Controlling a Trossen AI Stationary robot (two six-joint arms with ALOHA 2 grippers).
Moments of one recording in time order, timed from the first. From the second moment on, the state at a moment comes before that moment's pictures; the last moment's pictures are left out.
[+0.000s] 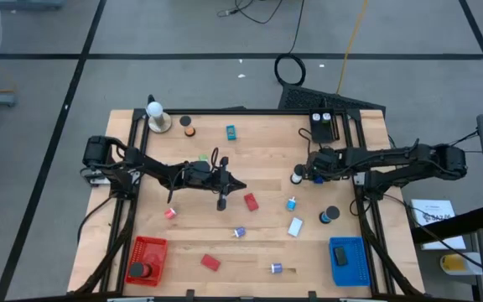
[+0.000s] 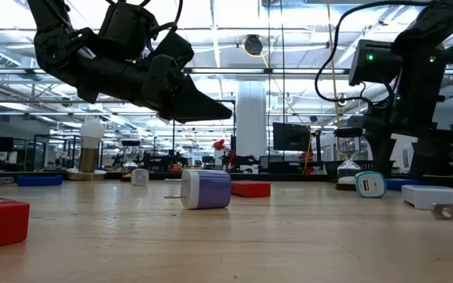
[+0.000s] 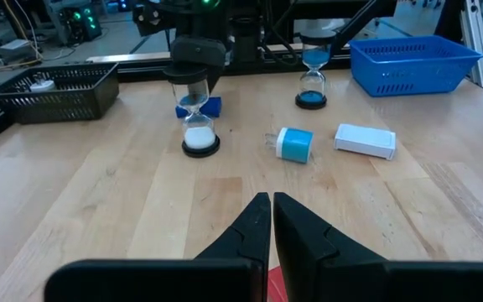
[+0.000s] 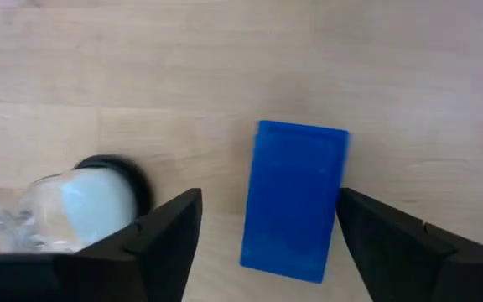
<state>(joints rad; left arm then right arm) 0.01 1.72 0.59 0.88 0.05 0.08 -0.23 1.16 0.49 -0.72 0.18 1.27</state>
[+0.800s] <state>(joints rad) 0.01 1.72 0.59 0.88 0.05 0.07 -0.24 1.08 0.48 -0.72 0.22 1.26</state>
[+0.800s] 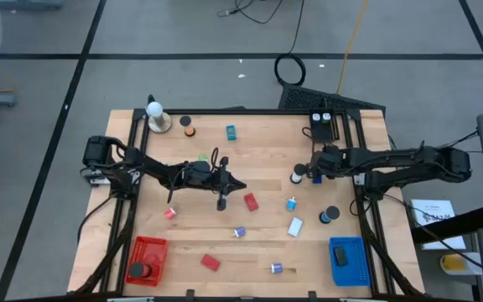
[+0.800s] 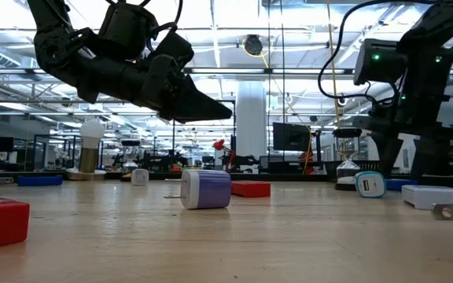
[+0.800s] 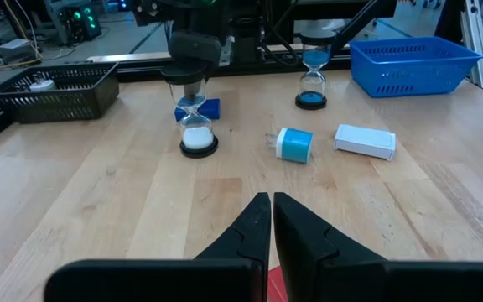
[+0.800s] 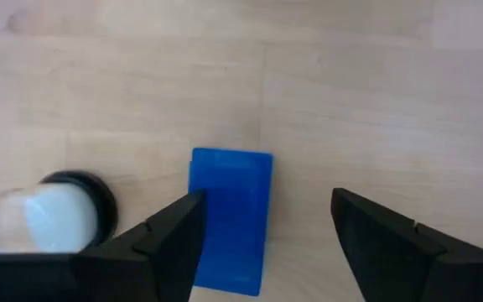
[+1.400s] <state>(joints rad) 0.01 1.72 0.59 0.88 0.05 0.07 -0.19 1.05 0.41 -0.63 0.27 1.32</state>
